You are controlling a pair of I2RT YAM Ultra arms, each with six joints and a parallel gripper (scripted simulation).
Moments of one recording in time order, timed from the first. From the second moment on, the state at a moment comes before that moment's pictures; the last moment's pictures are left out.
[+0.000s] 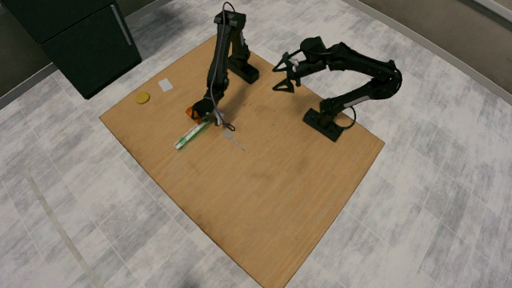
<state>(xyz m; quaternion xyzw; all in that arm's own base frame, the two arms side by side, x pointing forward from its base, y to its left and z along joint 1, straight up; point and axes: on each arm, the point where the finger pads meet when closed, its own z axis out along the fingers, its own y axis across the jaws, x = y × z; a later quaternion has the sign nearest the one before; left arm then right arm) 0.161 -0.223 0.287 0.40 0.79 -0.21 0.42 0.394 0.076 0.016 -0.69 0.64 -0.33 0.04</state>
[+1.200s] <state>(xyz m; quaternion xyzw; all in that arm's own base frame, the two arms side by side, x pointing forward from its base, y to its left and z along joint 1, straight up) 0.161 -0.223 0.287 0.40 0.79 -0.21 0.42 0.394 0.080 0.019 -0.69 0.62 -0.37 0.00</state>
